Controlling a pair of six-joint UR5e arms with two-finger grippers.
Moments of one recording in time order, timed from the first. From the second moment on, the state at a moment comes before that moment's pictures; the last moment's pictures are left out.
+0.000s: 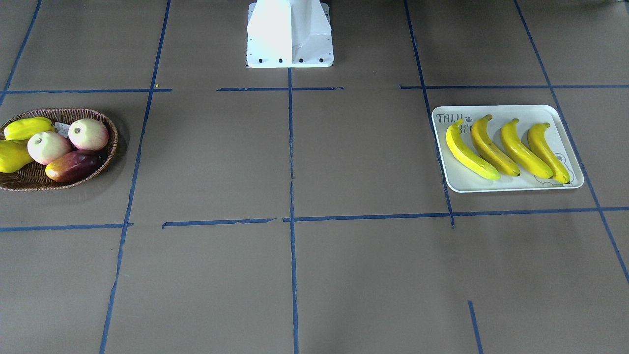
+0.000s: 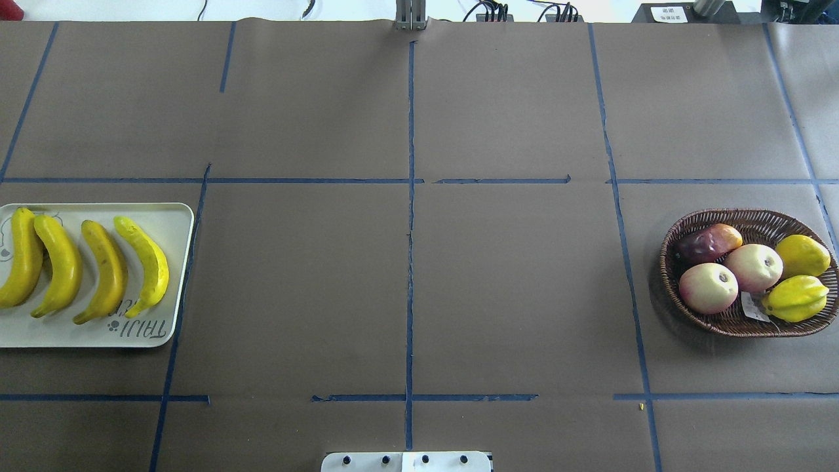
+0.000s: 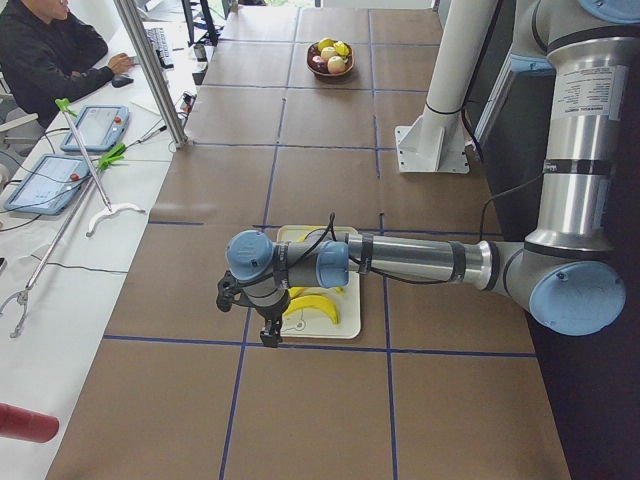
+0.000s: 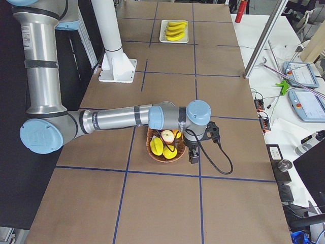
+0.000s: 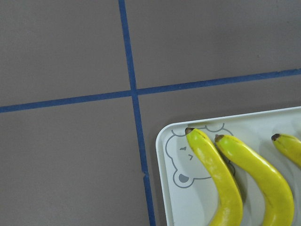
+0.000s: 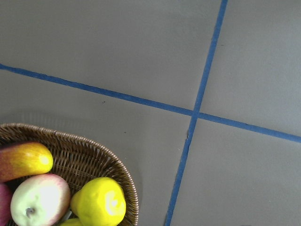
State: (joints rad) left arm -1.55 -1.58 -1.62 -1.46 -2.40 0.11; right arm 1.57 -1.53 1.66 -1.70 2.38 -0.22
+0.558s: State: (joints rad) left arm -1.58 -1.57 -1.62 -1.46 -2.40 0.10; right arm 1.65 -1.57 1.54 -1.62 2.39 -0.21
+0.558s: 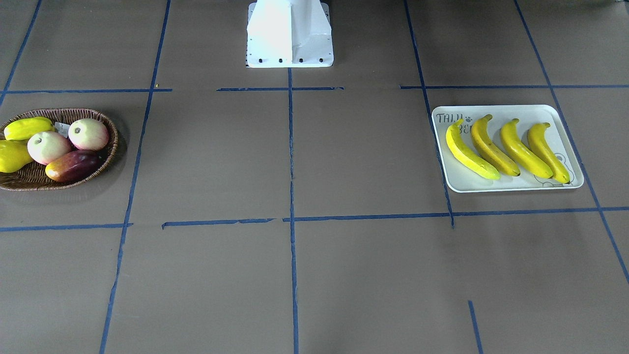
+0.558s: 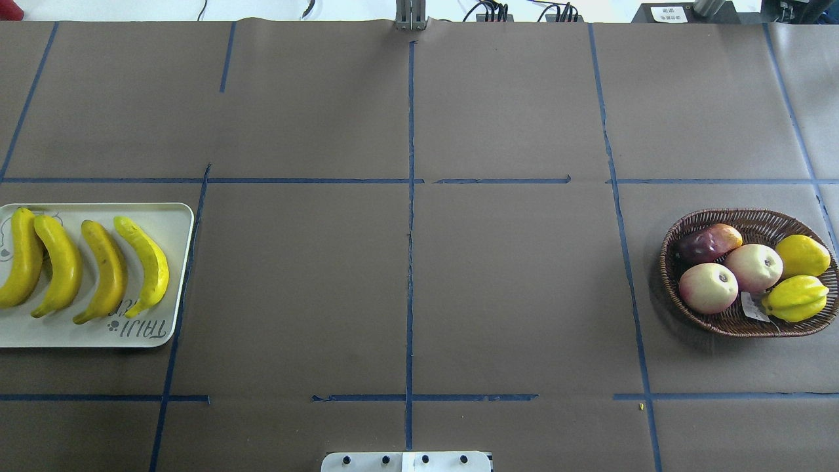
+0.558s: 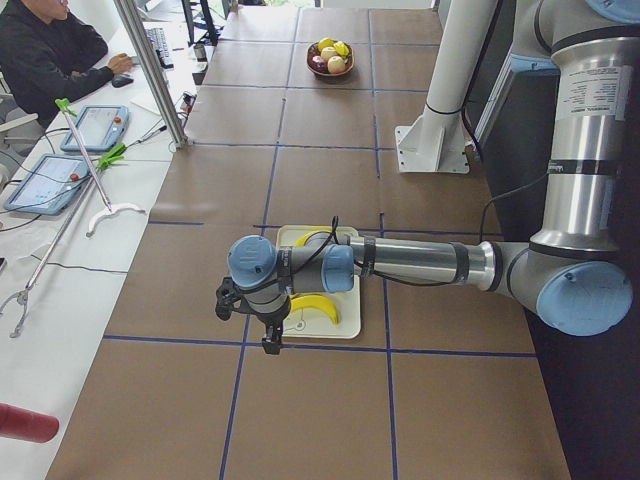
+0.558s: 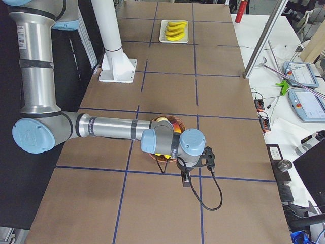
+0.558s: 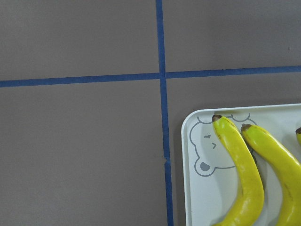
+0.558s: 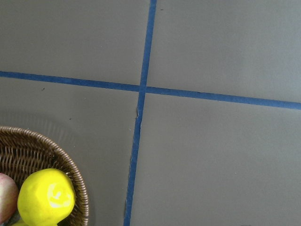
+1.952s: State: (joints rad) left arm -1.58 -1.56 -1.60 -1.46 -2.40 0.11; right arm 1.67 -1.59 1.58 -1.61 2.40 -0.11
